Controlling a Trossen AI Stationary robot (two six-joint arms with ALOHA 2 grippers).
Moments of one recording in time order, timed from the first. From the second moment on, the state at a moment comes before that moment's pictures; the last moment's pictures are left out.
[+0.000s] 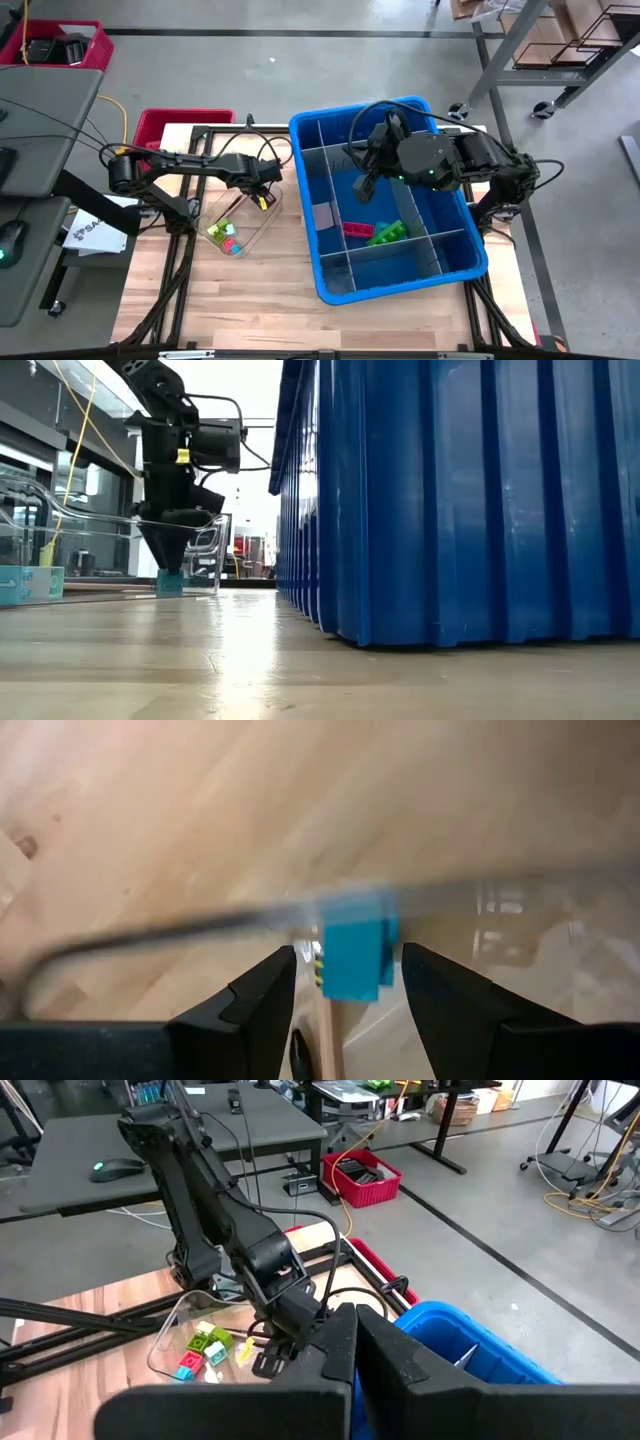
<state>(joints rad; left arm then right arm) 0.32 1.51 0.85 -0.82 -0.29 -0.44 0.22 1.72 2.34 -1.08 0.68 0.27</state>
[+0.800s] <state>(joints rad) 0.37 1.51 0.93 -0.85 -0.19 -0.28 0.22 1.72 2.34 -1.09 0.67 0.23</state>
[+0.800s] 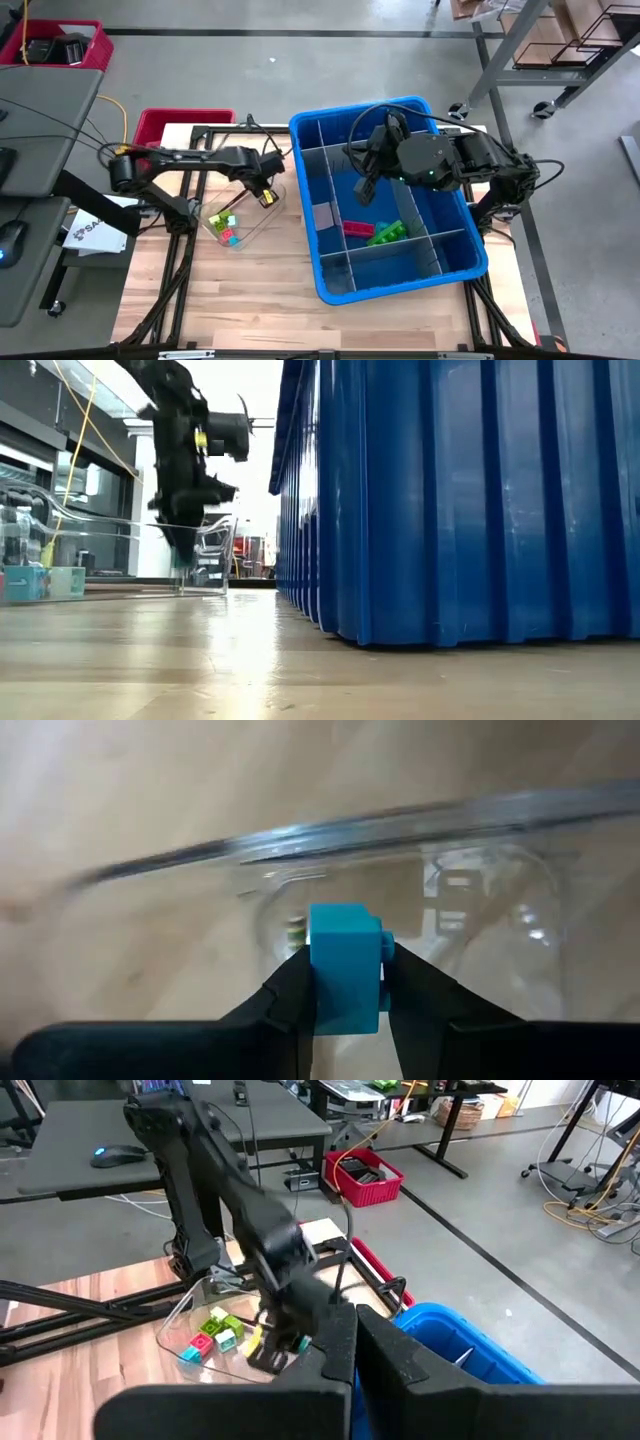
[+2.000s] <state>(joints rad) 0.05 1.97 2.05 -0.90 -0.23 0.14 0.43 1.58 2.36 -1.04 0.91 0.17</state>
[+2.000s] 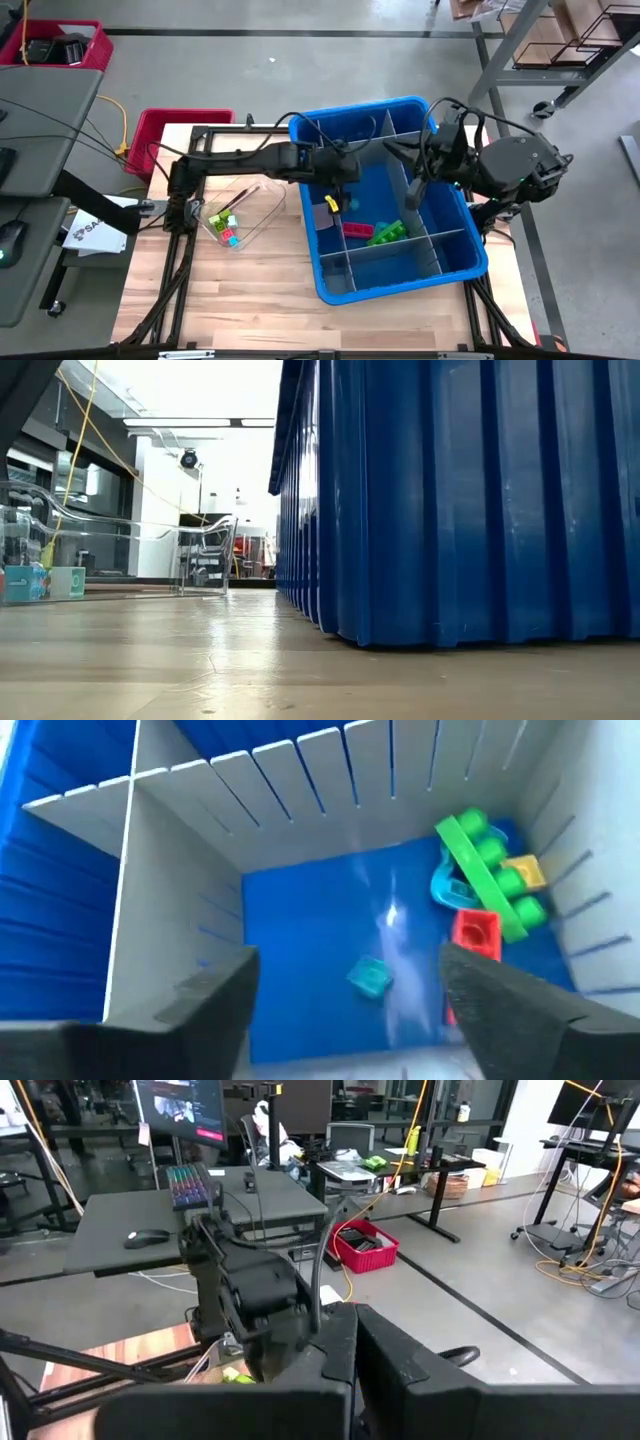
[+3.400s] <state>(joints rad) 0.22 1.42 0.77 -1.02 -0.21 -0.39 0.35 1.58 2.35 -1.14 0.91 0.26</state>
